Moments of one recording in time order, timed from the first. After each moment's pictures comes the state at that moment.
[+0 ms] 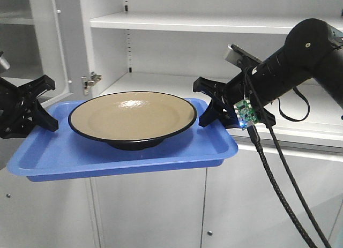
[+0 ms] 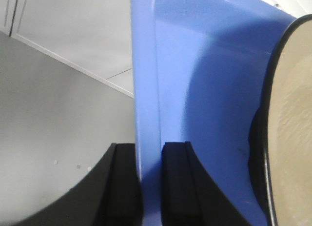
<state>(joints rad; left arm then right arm) 0.02 1.72 -1.92 -0.50 1.28 -0.23 0.27 1.98 -2.26 0.38 1.29 0.29</state>
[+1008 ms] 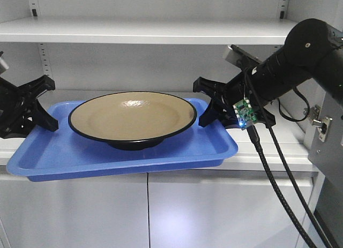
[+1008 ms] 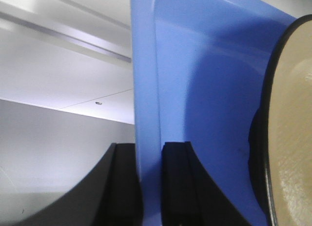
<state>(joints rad) 0.02 1.72 -1.92 -0.50 1.28 -0.23 0.27 1.98 -2.26 0.38 1.29 0.29</state>
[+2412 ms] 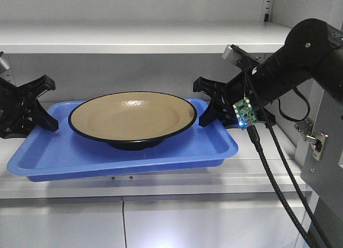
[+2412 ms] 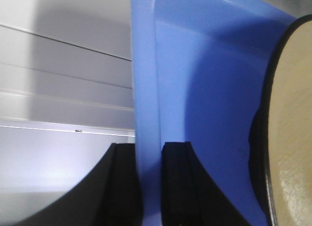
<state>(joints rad) 0.02 1.72 -1.92 -0.50 1.28 -0.23 0.27 1.98 -2.26 0.38 1.29 0.29</state>
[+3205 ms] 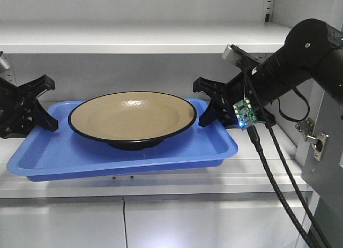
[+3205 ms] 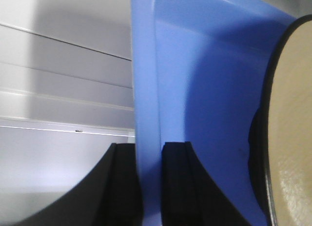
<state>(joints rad) 0.02 1.72 -1.92 -0.50 1.28 -0.23 0.27 1.98 -2.26 0.38 1.29 0.29</state>
